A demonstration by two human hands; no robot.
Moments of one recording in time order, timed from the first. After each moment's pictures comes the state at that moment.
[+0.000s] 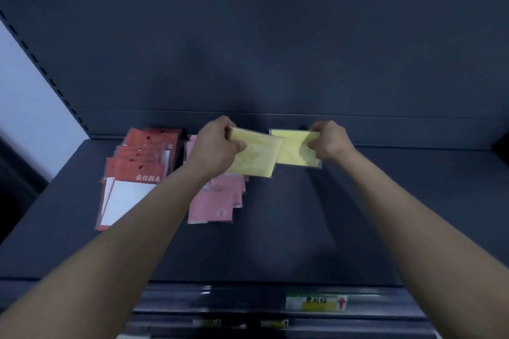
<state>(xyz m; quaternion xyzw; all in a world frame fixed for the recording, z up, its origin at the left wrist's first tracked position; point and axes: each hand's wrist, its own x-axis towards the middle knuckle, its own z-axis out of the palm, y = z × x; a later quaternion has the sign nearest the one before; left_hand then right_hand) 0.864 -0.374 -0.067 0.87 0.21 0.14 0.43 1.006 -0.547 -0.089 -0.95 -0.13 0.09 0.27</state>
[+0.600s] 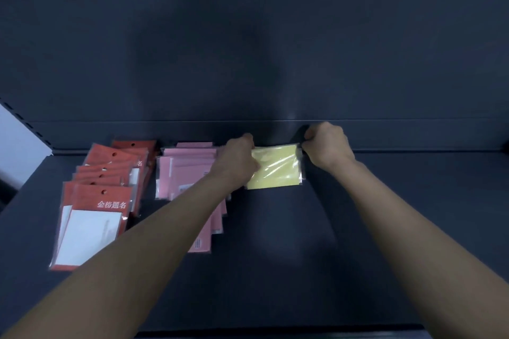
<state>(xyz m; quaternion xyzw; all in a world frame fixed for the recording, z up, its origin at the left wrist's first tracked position) 0.952 -0.400 -0.114 0.95 0.18 0.01 0.27 1.040 -0.551 -0.100 -0.96 -0.13 0.06 0.23</state>
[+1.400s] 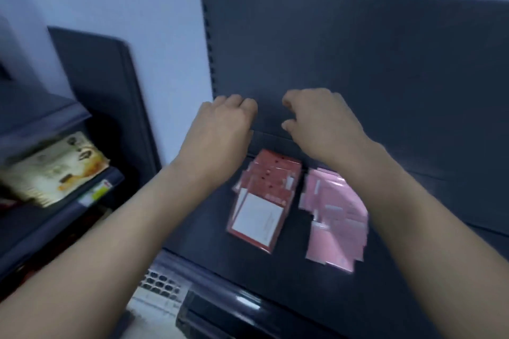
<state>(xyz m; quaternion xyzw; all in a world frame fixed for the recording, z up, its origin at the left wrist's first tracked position) 0.723 -0.243 0.013 0.94 0.19 0.29 -0.05 0.844 -0.344 0.042 -0.83 -0.53 -0.16 0.09</state>
